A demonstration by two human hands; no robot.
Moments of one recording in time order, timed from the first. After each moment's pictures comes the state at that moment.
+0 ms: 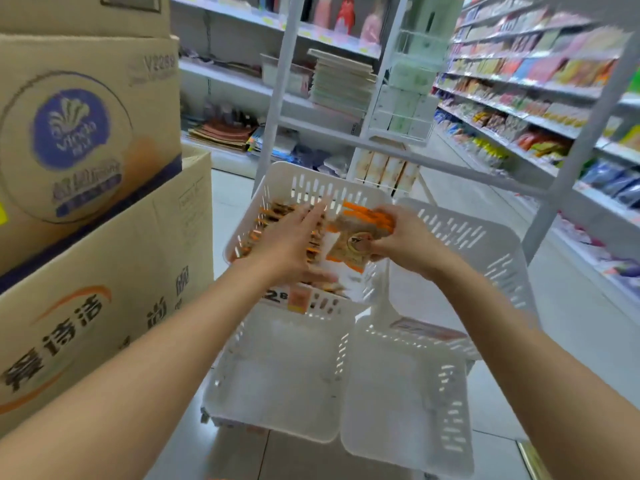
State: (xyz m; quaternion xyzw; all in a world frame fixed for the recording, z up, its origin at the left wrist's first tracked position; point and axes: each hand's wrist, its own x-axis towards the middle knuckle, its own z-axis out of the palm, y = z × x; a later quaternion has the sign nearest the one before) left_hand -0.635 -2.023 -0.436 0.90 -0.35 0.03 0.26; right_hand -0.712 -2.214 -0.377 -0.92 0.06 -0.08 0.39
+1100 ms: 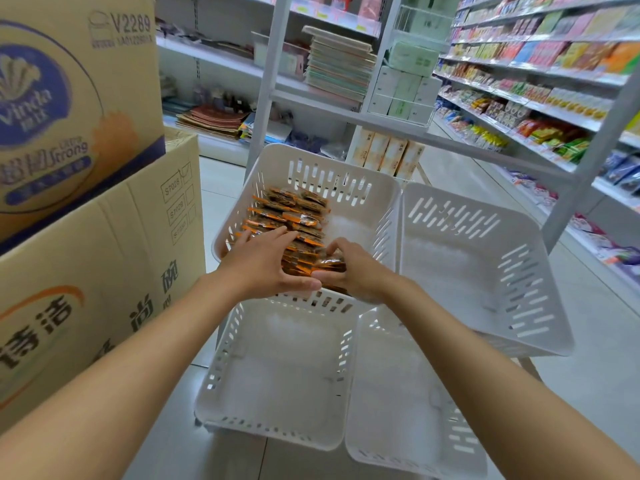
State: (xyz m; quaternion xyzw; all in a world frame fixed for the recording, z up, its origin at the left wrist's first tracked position) left_hand -0.613 -2.002 -0.484 0.94 -0.31 -0.05 0.16; right_hand -0.666 -2.200 -0.475 -0.95 0.05 0.06 0.29
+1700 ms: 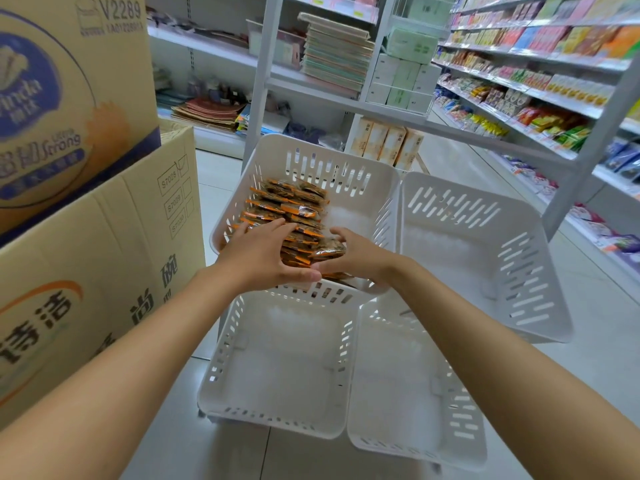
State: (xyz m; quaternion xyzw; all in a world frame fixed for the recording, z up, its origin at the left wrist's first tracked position) left_hand -0.614 -2.002 -0.483 0.94 -0.31 -0.04 0.17; right_hand -0.660 -2.202 -0.468 -0.91 0.09 0.12 0.38
